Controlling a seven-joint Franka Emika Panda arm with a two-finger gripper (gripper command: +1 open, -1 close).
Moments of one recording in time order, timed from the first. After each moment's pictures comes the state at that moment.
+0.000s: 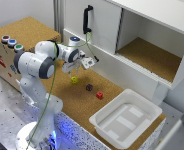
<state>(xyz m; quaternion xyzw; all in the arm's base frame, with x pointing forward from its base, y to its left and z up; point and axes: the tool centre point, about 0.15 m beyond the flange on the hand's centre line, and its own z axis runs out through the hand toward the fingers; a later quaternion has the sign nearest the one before) 0.386 0.123 0.272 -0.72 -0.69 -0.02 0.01</state>
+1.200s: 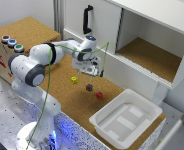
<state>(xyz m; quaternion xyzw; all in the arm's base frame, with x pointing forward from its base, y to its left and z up) 0.382 -0.052 0.293 -0.99 -0.13 0.00 0.02</state>
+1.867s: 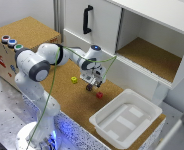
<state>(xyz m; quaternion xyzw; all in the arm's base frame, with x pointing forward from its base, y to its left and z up) 0.404 -0.053 0.231 -1.00 -0.04 0.00 0.01</state>
